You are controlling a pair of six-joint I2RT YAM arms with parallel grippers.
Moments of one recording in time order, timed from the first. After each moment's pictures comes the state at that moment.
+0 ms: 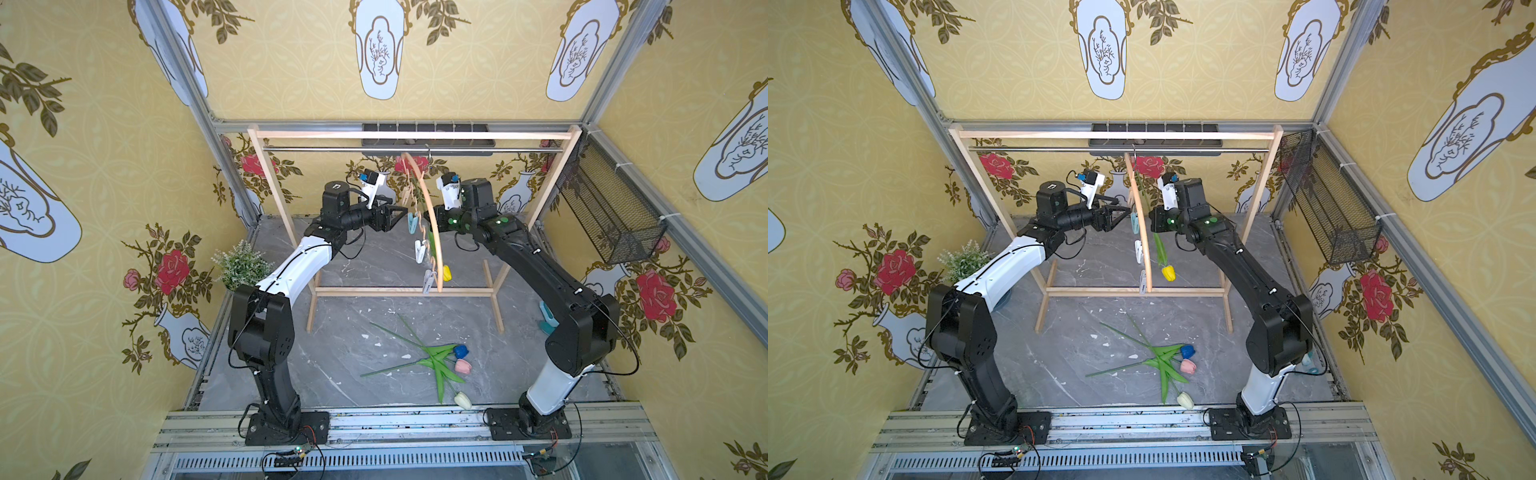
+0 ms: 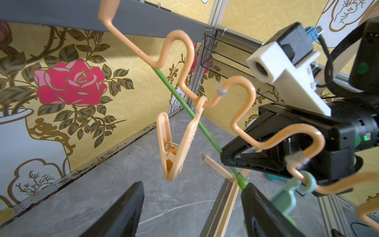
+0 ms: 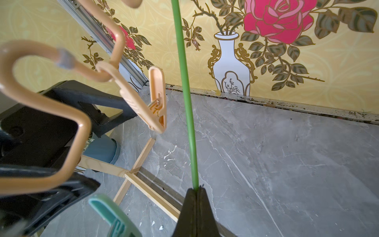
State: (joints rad) left arm -0.37 1.83 1.57 0.08 0.71 -0.17; right arm 0.51 1.74 1.69 -0.46 -0.28 0.26
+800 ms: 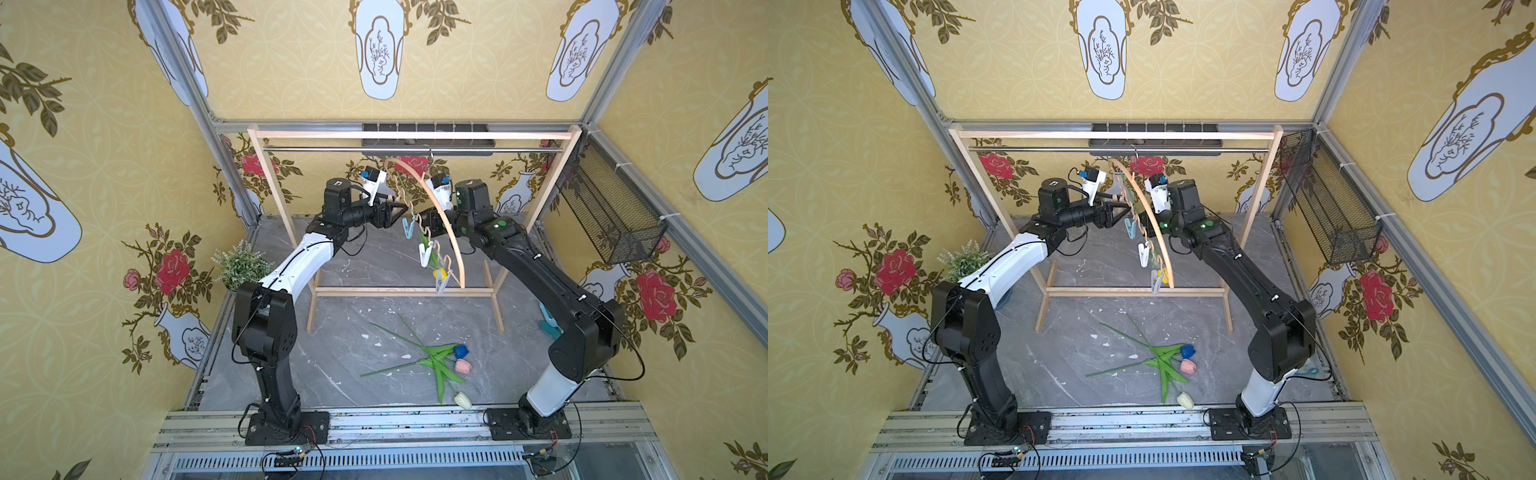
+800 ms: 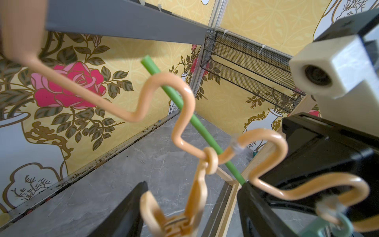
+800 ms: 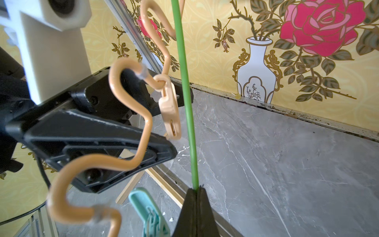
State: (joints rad) left arm -0.37 1.86 1.62 0.07 0.71 -0.19; right arm 0.57 1.70 1.69 -0.45 -0.32 0.20
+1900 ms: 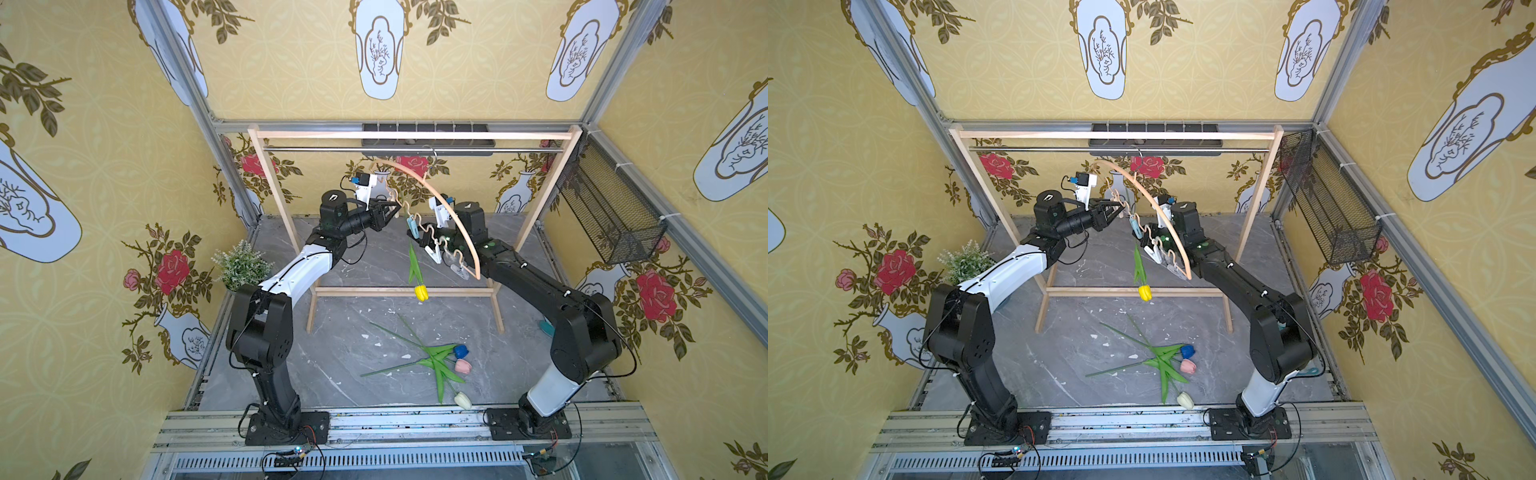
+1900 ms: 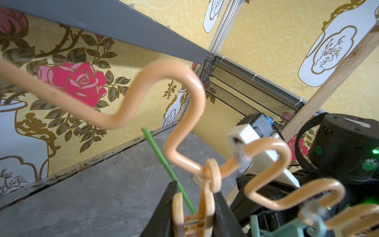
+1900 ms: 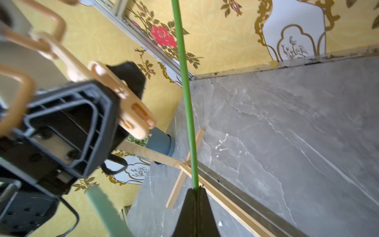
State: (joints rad) left arm -0.37 1.81 1.43 0.38 0.68 -0.43; right arm 0.54 1.69 1.36 -0.01 -0.53 0.63
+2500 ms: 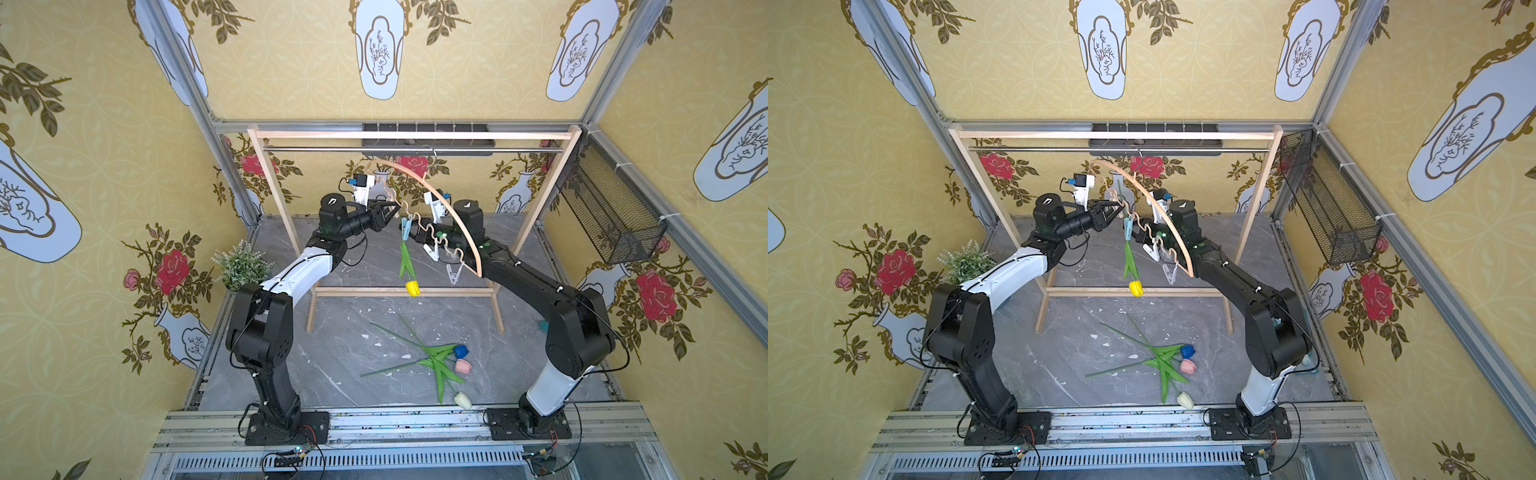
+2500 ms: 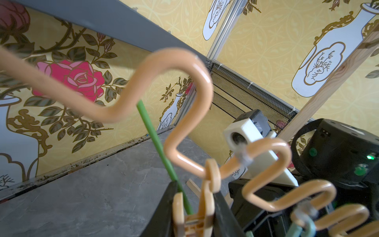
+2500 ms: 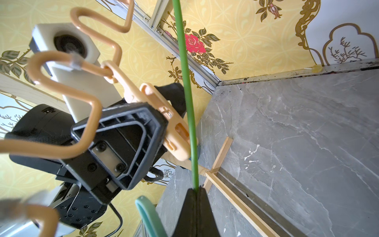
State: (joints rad) left arm -0.37 1.81 1.39 0.46 0.68 -0.50; right arm 0.55 1.73 1.38 0.13 -0.62 0.72
